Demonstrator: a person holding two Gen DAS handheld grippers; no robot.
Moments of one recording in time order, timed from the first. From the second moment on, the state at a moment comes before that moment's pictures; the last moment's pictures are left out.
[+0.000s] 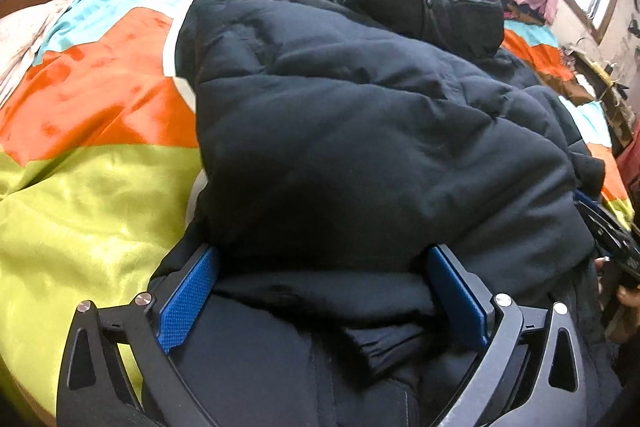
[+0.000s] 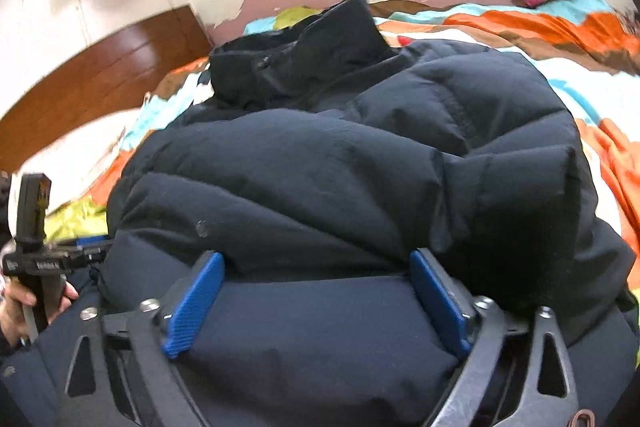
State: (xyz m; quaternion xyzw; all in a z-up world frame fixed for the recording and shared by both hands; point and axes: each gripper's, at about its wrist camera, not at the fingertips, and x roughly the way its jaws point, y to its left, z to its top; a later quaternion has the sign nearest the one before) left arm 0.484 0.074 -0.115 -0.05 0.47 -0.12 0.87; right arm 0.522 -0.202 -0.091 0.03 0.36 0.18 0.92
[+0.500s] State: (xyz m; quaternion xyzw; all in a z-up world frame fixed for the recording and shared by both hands) left arm 0.404 0.060 -0.087 0.00 0.64 -0.07 0.77; right arm 0.457 -0.182 -0.096 -0.12 0.58 0.14 0.79
